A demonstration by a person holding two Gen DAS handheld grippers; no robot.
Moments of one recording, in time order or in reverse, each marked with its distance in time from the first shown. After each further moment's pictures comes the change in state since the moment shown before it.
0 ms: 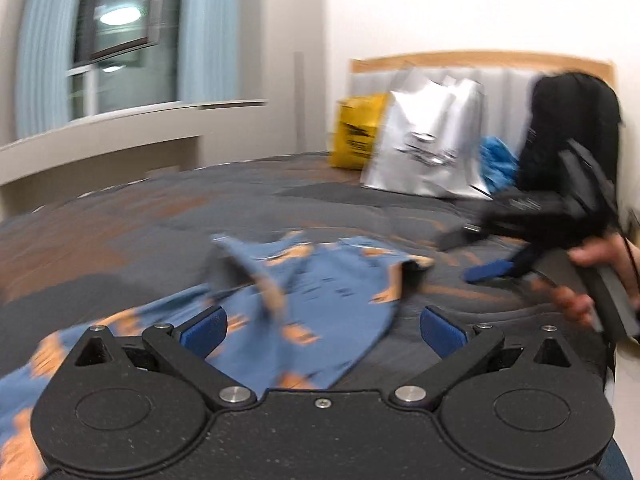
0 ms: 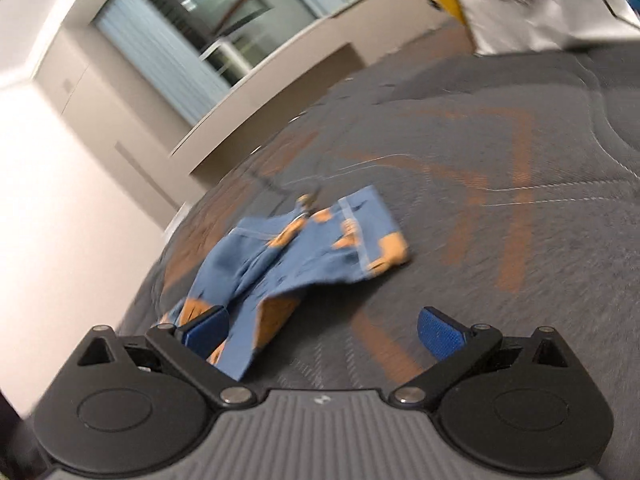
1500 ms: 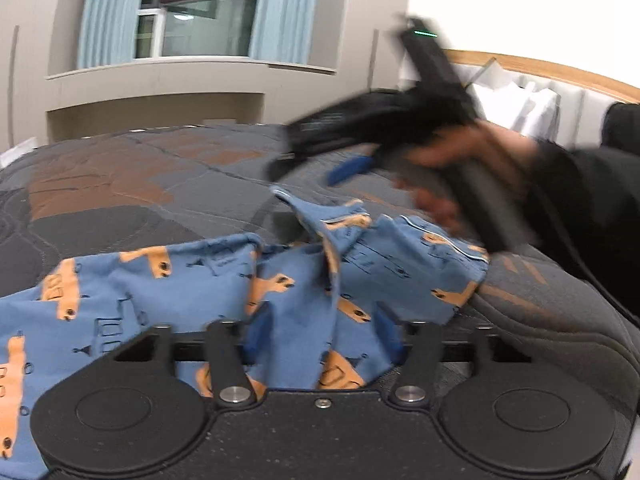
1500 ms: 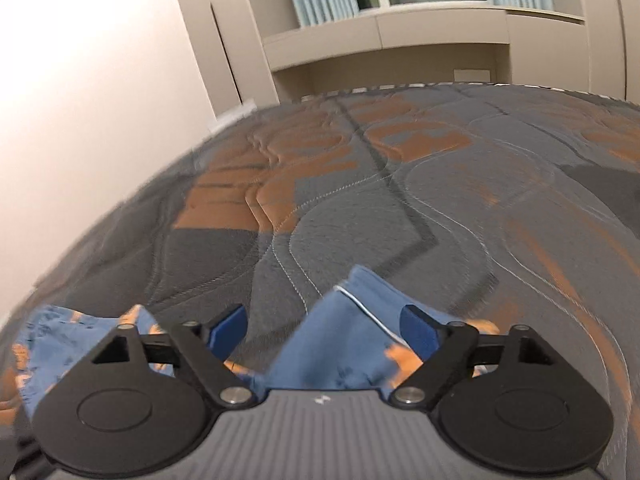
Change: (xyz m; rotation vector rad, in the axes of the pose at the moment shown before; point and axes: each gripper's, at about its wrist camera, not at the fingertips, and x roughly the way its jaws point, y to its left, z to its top) left arm 0.017 0.032 -0.022 -0.231 0.073 0.125; right arm 0.183 0.188 0.064 -0.591 0.220 0.003
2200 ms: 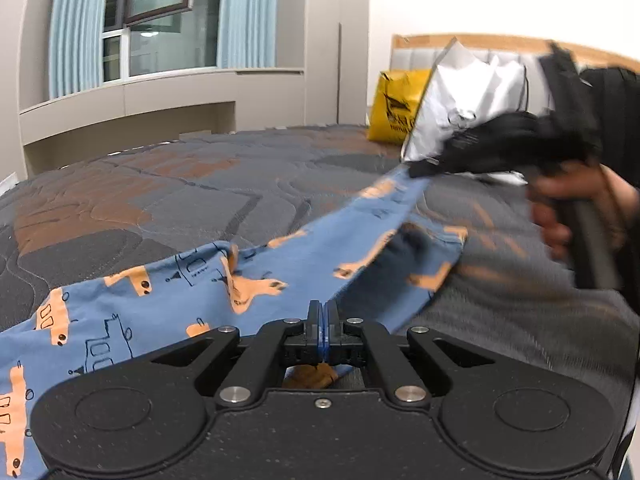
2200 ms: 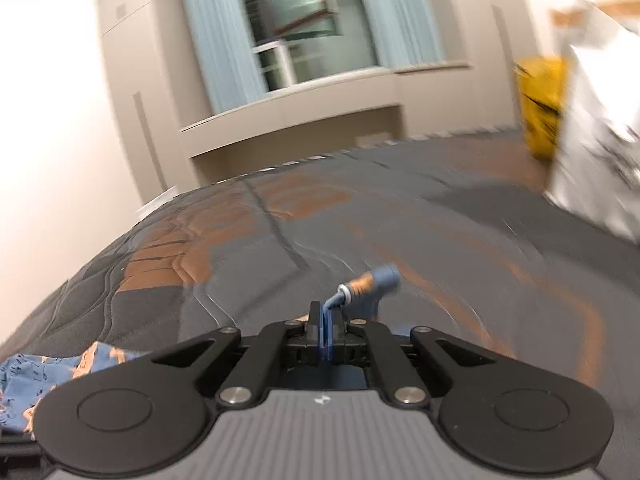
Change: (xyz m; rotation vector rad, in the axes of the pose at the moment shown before) left arm -0.004 -0.021 -0.002 0.130 0.014 -0.011; right arm -0.122 -0.047 -0.103 0.211 -0.283 -0.209
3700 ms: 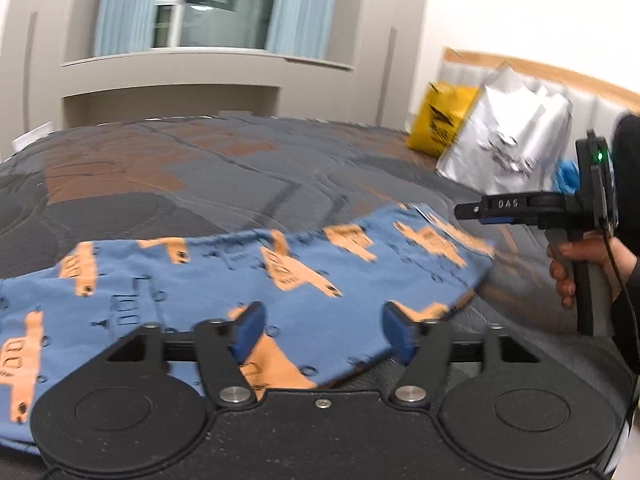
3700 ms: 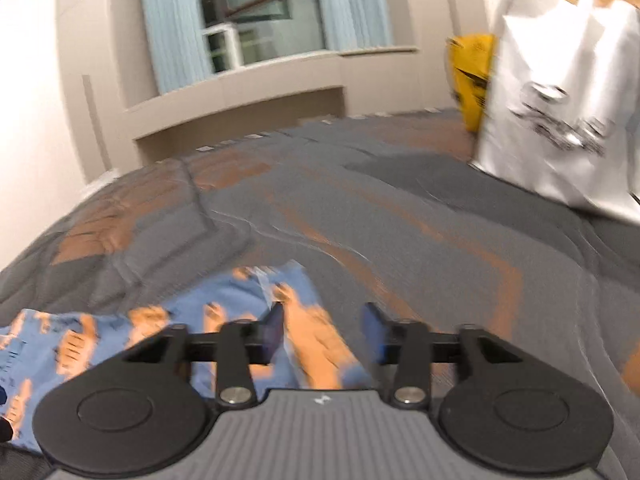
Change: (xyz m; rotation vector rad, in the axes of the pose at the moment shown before) left arm -0.018 0.022 0.001 -0.206 -0.014 0.081; right arm 0.015 -0.043 -0.019 -0.053 0.029 -0.132
